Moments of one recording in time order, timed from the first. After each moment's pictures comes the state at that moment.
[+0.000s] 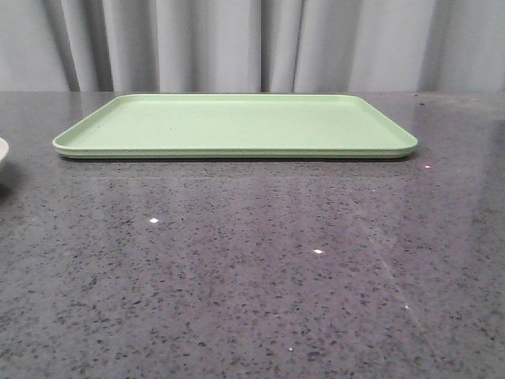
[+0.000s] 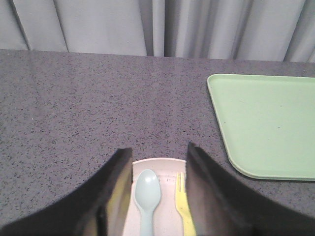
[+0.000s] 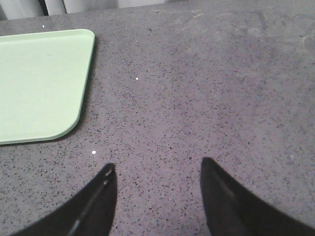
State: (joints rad) left arm 0.05 0.57 -0.59 -0.15 0.39 0.04; right arm 0.04 0.57 -0.53 -0.07 0.46 0.24
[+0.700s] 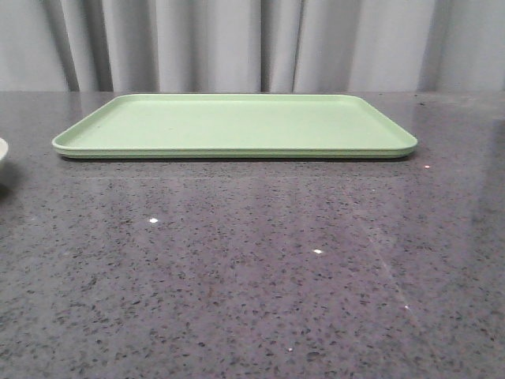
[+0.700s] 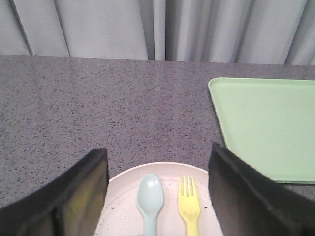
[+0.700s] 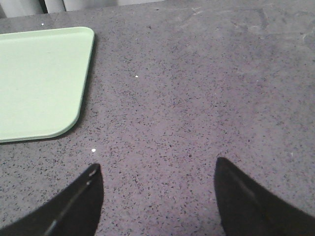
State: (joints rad) left arm 0.05 0.57 -0.59 -0.13 0.38 0.04; right arm 0.04 0.57 -0.53 -0.07 0.46 0.24
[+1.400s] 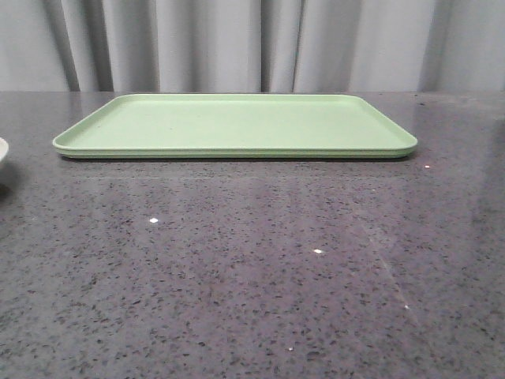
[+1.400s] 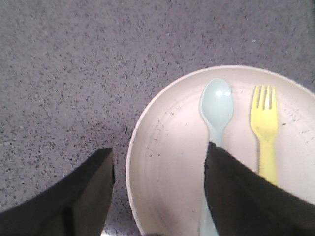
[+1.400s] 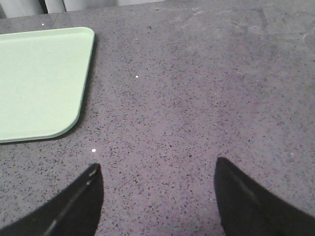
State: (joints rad) left arm 0.23 0.95 -0.85 -0.04 0.83 0.03; right arm 0.04 0.57 -0.53 -0.07 0.46 0.24
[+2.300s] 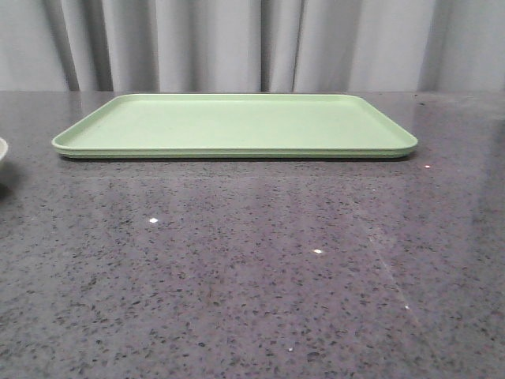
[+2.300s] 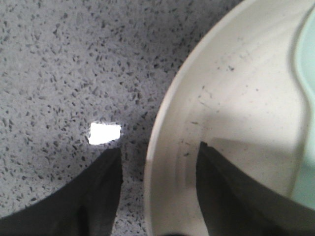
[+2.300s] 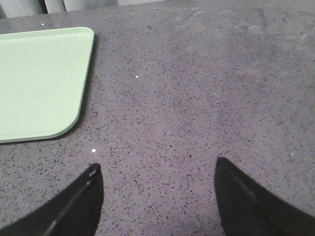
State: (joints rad) left arm 0.26 1.36 -0.92 0.03 0.90 0.03; right arm 0.04 0.57 -0.53 -0.07 0.46 0.24
